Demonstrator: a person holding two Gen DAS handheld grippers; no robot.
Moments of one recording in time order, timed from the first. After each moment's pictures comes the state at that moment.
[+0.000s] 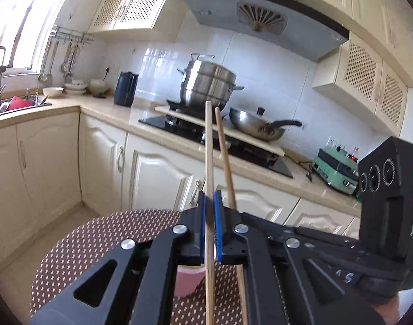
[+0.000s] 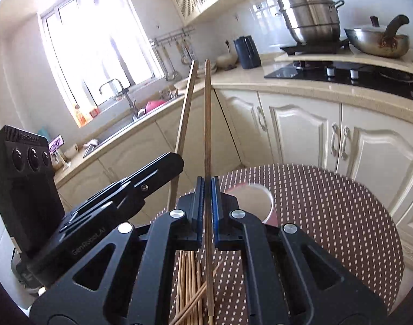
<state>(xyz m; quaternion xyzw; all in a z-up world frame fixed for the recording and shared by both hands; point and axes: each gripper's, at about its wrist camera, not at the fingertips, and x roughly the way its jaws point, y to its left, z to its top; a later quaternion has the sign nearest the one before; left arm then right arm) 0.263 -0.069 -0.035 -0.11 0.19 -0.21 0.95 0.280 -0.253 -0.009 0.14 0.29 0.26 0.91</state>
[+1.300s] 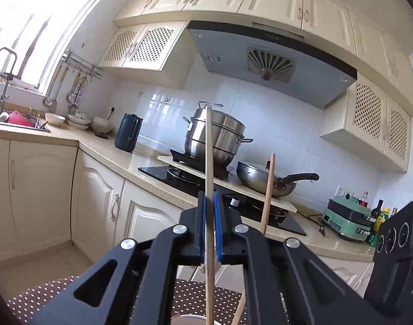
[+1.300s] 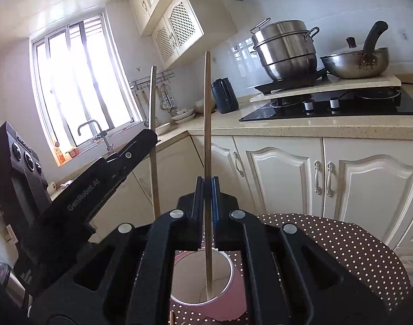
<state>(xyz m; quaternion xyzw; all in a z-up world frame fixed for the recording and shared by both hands) 0.343 -0.077 -0.049 -0.17 0.05 -0.18 0.97 0.336 -0.274 -0.043 0.17 0.18 0.20 0.95</state>
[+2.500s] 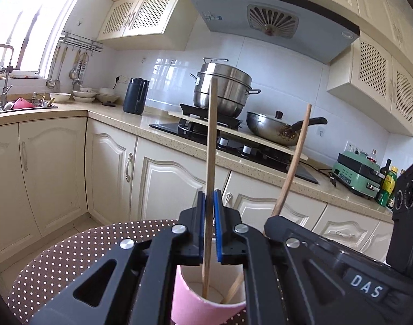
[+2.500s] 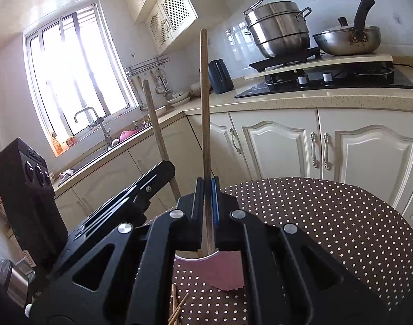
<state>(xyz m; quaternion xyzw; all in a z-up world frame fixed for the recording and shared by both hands) 0.314 -0.075 -0.105 -0.11 0.16 -0.17 0.97 0.309 -0.265 -0.079 0.18 0.22 0.19 0.94</state>
